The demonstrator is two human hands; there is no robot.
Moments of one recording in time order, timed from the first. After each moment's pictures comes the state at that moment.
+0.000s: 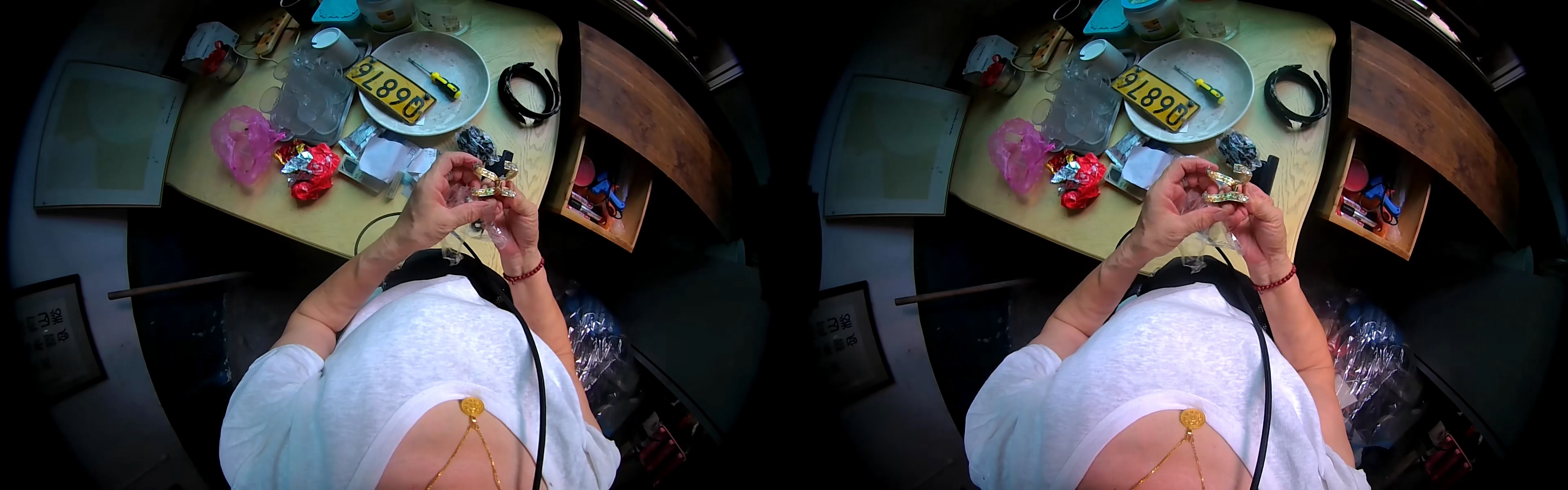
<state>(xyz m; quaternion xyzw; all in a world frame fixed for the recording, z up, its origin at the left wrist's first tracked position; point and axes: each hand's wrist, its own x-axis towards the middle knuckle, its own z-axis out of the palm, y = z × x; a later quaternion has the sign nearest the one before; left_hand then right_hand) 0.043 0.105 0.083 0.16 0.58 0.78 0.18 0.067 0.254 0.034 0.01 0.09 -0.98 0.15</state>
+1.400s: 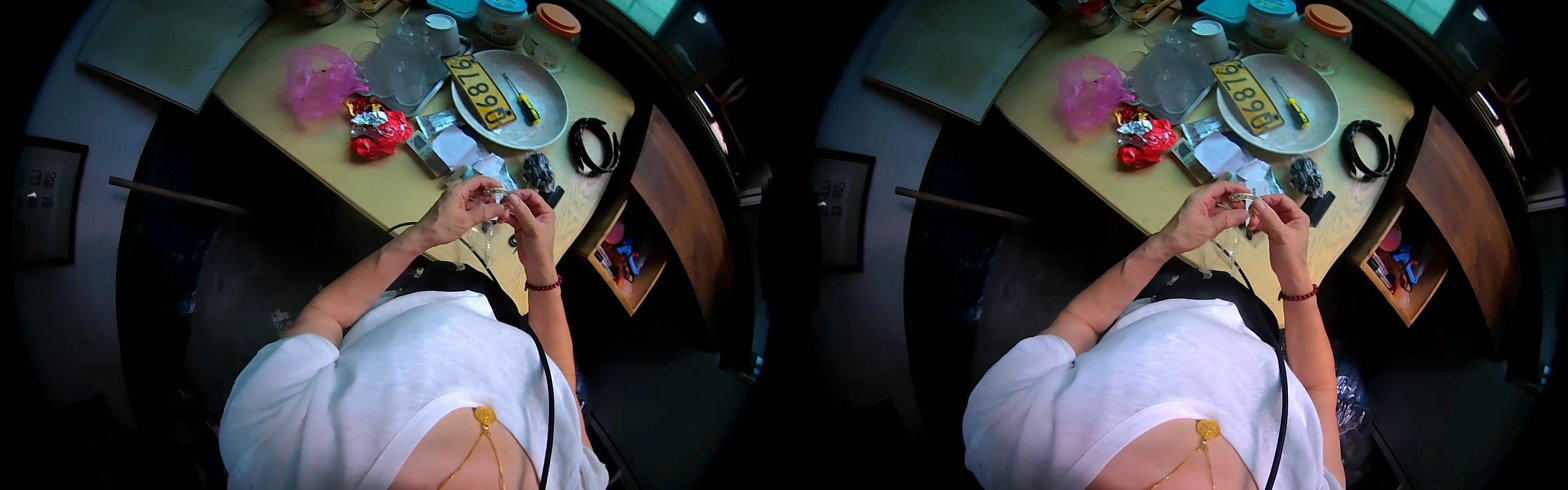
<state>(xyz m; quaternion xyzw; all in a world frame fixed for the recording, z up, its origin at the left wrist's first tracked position) 0.091 0.033 0.046 0.07 0.59 0.79 0.14 0.075 0.196 0.038 0.01 0.50 -0.85 0.16</state>
